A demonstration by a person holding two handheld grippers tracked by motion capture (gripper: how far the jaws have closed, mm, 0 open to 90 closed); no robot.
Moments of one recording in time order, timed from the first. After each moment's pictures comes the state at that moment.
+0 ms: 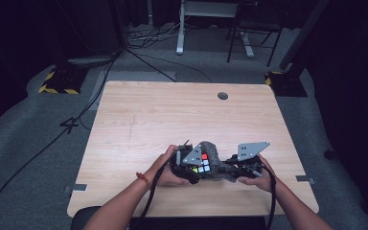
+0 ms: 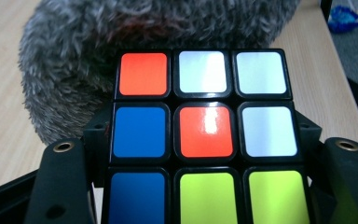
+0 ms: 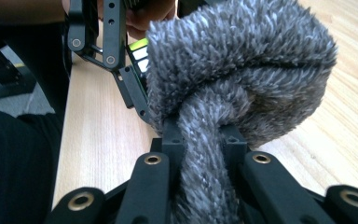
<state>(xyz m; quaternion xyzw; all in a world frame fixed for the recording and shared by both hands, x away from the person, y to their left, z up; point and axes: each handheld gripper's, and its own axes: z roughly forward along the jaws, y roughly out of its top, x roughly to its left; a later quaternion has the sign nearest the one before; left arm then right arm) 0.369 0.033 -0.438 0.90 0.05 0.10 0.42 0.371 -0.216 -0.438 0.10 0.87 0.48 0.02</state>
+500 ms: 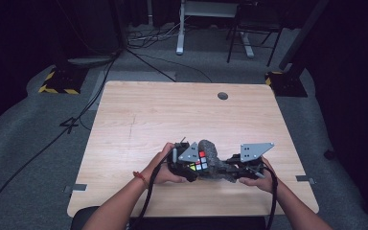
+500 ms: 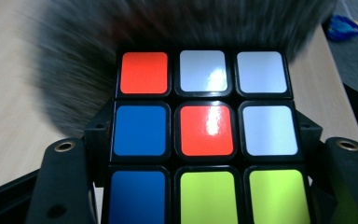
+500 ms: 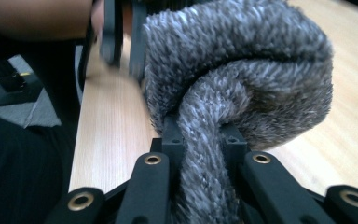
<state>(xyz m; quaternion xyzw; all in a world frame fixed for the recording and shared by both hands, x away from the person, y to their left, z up) 0.367 0.032 -0.441 0.91 0.04 0.08 0.41 0.361 -0.214 -0.424 0.08 0.86 0.51 0.05</state>
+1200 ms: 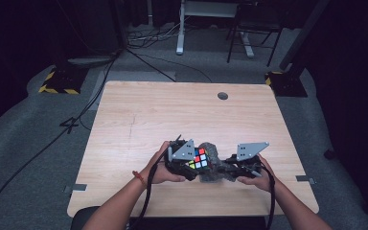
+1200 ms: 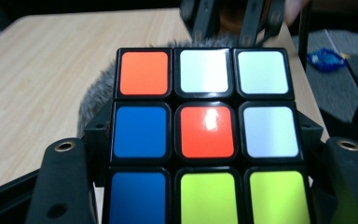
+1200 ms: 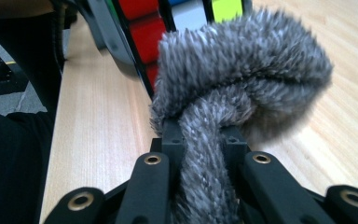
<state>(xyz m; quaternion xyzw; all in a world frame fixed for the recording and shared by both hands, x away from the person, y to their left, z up) 0.368 0.049 -0.426 0.87 0.05 0.08 0.48 0.370 -0.214 -0.440 0.10 0.87 0.47 0.04</state>
